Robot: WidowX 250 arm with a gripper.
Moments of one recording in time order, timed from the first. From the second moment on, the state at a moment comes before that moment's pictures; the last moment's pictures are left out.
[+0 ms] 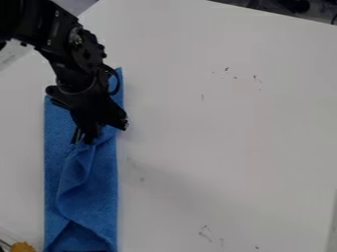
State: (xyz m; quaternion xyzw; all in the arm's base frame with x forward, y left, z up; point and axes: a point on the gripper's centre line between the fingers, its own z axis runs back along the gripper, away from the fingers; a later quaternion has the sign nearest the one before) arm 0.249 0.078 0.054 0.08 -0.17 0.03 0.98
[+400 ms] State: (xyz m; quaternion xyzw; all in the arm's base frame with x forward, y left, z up) arm 0.268 0.054 0.044 0.05 -0.16 -0.03 0.98
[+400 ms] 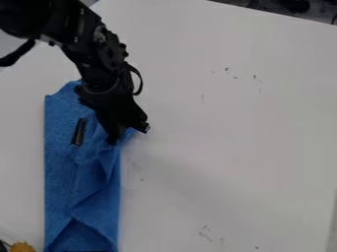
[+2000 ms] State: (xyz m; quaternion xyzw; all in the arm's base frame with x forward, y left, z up) arm 0.291 0.002 0.026 -0.02 -0.16 -0.07 0.98
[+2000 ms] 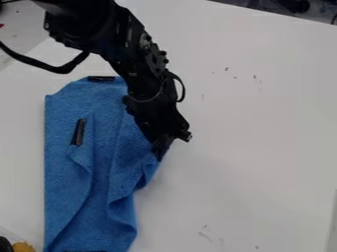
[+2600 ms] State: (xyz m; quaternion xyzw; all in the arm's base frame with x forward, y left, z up) arm 0.295 -0.055 0.056 0.03 -0.15 -0.01 0.99
